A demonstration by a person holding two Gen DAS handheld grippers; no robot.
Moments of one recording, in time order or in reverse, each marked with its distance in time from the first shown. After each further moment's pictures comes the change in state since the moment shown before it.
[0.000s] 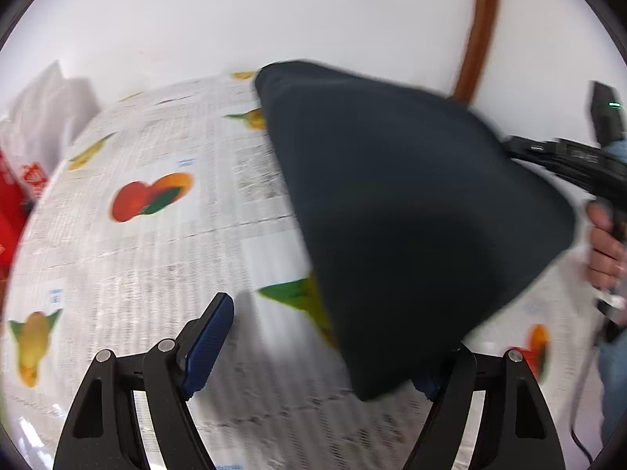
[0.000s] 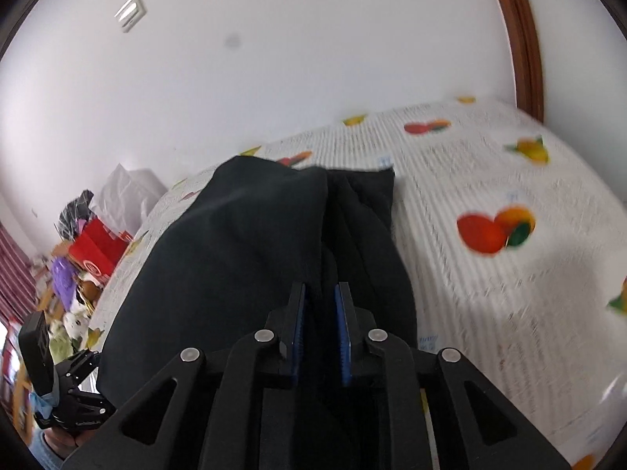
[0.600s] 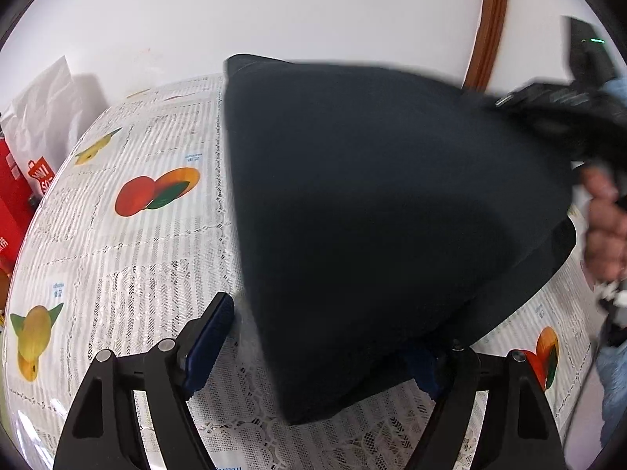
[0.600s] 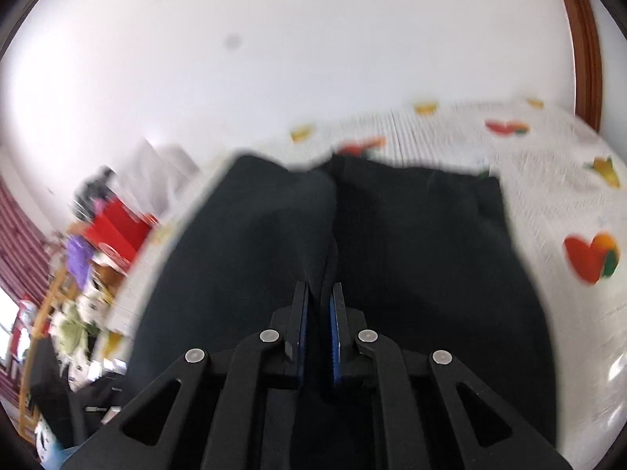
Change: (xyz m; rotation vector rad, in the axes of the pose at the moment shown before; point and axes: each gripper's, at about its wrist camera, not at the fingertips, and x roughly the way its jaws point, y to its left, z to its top) left arm 0.010 0.002 0.000 -0.017 0.025 0.080; right arm 0.038 0.069 0.017 -0.032 0.036 0.120
